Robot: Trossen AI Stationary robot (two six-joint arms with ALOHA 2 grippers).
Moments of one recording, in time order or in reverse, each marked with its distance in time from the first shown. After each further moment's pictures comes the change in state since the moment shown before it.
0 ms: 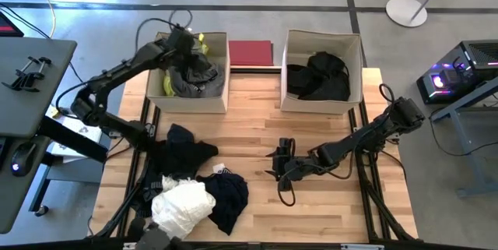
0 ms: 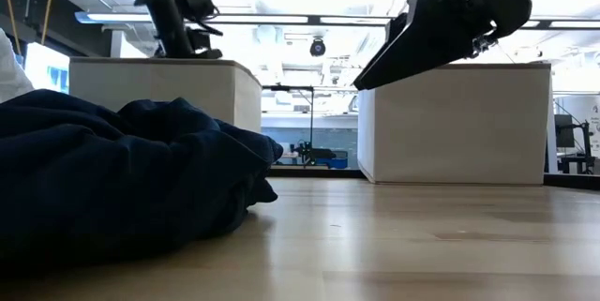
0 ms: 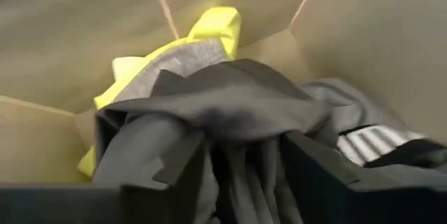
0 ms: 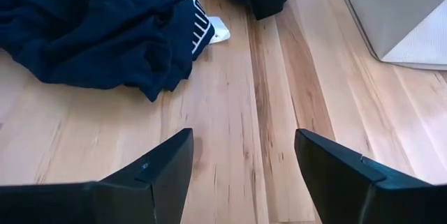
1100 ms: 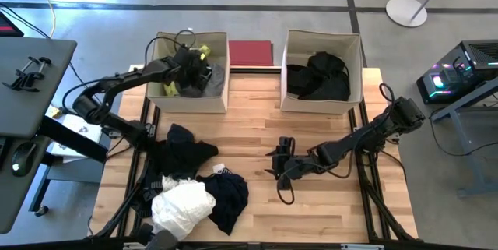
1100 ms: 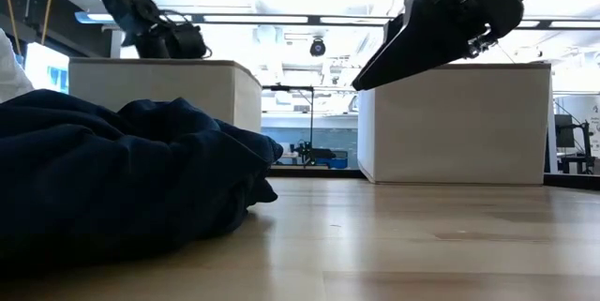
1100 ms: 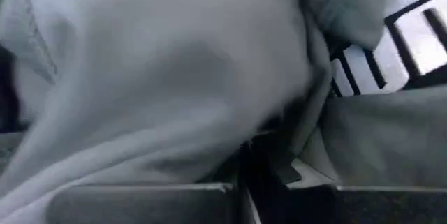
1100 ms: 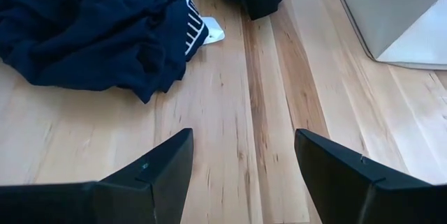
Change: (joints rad) left arm 0.011 0.025 -0.311 0.228 0.063 -0.046; right arm -0.007 0.000 0.000 0.002 0.001 -0.006
